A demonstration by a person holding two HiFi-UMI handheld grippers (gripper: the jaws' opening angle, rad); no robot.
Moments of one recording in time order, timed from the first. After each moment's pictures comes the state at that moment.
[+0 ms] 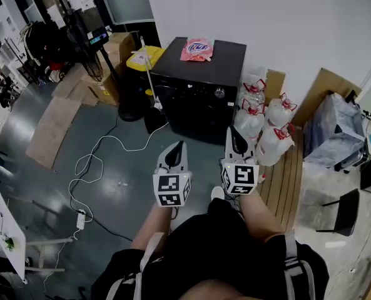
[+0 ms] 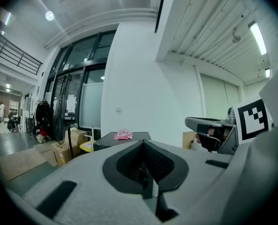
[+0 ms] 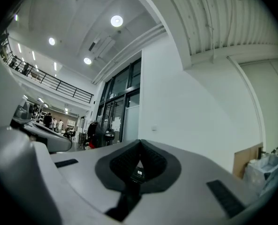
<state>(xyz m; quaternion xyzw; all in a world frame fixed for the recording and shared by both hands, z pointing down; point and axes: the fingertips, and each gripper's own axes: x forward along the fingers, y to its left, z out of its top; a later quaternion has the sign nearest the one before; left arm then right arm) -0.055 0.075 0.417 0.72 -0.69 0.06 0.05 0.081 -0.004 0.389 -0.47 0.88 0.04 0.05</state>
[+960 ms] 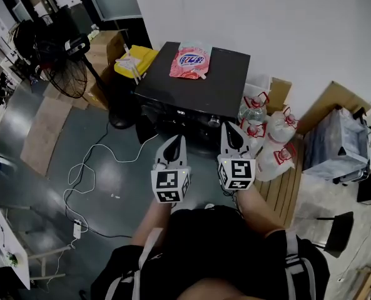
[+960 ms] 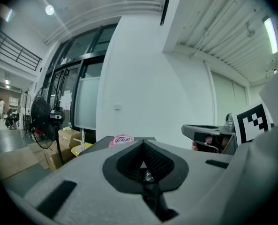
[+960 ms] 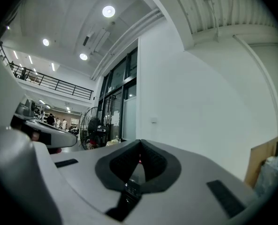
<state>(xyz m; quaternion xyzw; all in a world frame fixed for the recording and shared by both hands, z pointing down) -0.093 -0.205 0.413 0.71 -0.70 0.06 0.06 0.027 -0.283 0.405 -0.44 0.90 0.00 0.02</state>
